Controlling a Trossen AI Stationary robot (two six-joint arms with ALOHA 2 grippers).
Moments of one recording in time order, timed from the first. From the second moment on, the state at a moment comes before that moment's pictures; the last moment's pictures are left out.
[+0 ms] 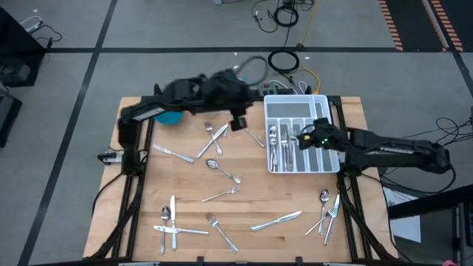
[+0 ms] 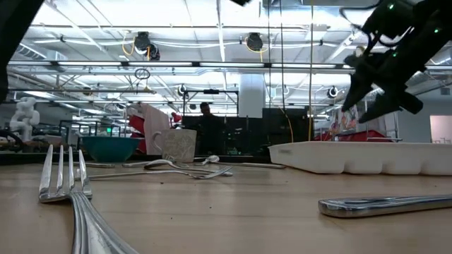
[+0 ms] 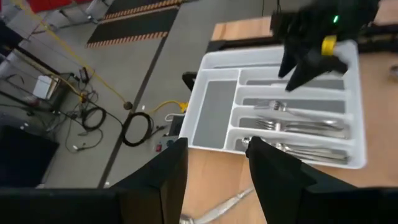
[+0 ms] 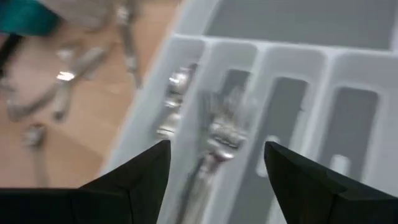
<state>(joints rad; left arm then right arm) 0.14 1.89 2.36 -1.09 -0.31 0.22 -0.27 0.72 0.46 -0.57 0.33 0.95</state>
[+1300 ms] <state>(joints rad) 0.11 1.77 2.36 -1.37 -0.31 0.16 -0.27 1.12 0.54 -0.13 0.17 0.90</state>
